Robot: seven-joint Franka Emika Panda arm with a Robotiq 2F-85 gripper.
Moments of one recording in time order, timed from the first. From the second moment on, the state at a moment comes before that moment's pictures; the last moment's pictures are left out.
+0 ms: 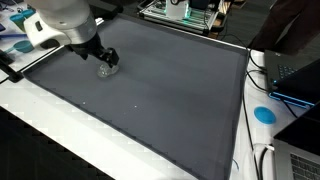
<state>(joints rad) 0.10 0.81 -0.07 -1.23 -0.24 1.77 -0.11</state>
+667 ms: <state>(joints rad) 0.13 0.69 -0.03 -1.42 -0.31 1.85 -0.11</state>
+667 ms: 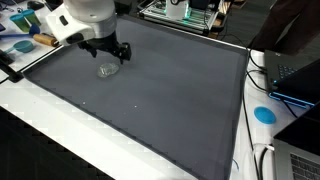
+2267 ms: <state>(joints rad) 0.10 0.54 -0.01 -1.58 -0.33 1.93 -0.14</state>
